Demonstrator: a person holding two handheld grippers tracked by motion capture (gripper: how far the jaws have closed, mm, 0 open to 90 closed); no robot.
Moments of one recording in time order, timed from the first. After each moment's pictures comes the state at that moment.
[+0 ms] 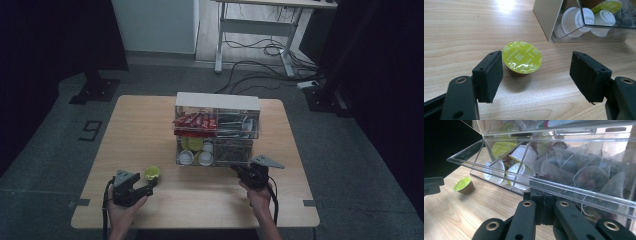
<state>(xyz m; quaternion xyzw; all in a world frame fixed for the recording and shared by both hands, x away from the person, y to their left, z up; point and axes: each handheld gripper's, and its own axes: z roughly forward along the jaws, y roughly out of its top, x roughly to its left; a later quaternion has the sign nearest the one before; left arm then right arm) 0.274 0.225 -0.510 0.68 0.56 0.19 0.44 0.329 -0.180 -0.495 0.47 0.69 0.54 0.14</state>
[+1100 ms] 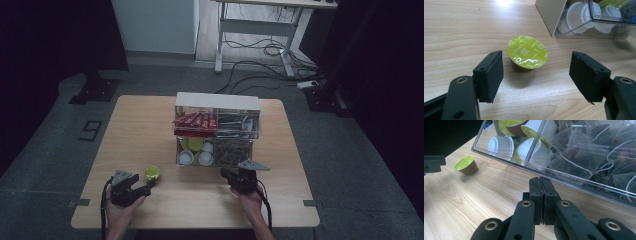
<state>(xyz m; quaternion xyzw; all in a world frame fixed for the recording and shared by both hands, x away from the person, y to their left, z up) 0.277 0.233 -0.515 0.68 0.56 0.17 0.43 0.326 -0.154 -0.515 0.45 0.73 0.50 0.11</state>
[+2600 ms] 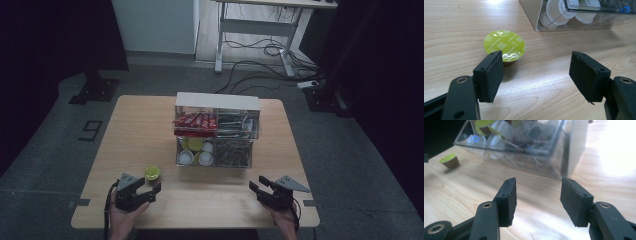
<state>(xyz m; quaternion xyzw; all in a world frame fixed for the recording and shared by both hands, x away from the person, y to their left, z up) 0.265 0.219 -0.512 0.71 0.53 0.16 0.44 0.278 -0.255 -0.529 0.46 0.70 0.52 0.18</state>
